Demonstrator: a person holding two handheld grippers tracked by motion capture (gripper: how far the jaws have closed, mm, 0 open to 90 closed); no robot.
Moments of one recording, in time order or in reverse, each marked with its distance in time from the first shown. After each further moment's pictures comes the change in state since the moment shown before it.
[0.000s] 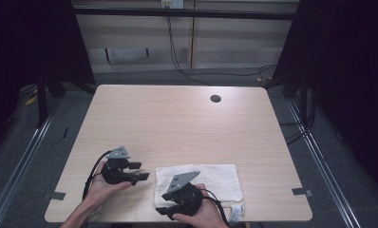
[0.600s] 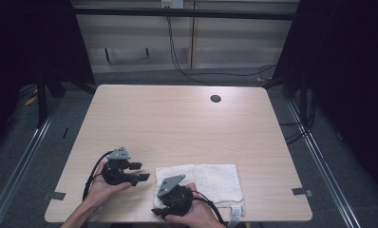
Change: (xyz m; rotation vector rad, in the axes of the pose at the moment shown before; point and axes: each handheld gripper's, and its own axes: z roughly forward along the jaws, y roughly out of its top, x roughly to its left) left arm -0.002 0.000 -0.001 -0.006 0.005 0.000; right arm -0.003 -0.002 0.036 0.073 -0.047 -0.098
